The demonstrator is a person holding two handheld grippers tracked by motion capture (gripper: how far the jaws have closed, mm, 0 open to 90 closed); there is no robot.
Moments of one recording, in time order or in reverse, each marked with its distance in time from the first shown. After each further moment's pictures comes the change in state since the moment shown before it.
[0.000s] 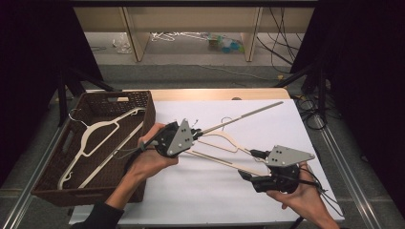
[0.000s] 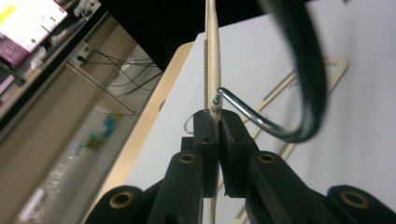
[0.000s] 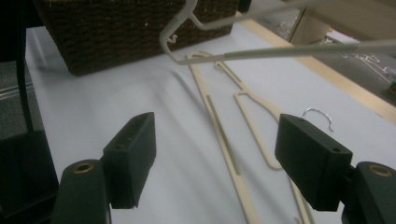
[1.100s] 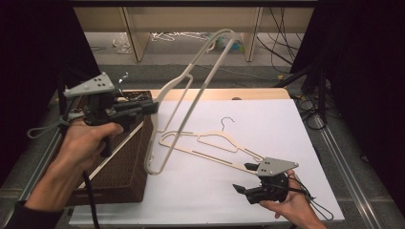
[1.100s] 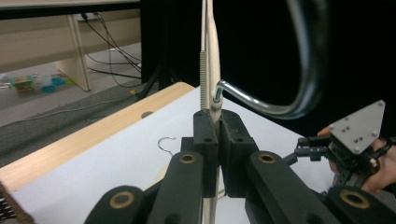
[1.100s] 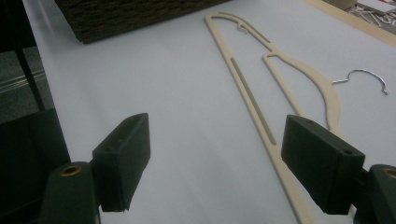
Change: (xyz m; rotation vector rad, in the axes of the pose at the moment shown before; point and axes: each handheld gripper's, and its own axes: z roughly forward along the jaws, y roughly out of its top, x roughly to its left) left arm 0.081 0.020 -0.134 -0.165 -0.030 -0.629; right arm 0.010 -0.033 0.027 0.072 0.065 0.048
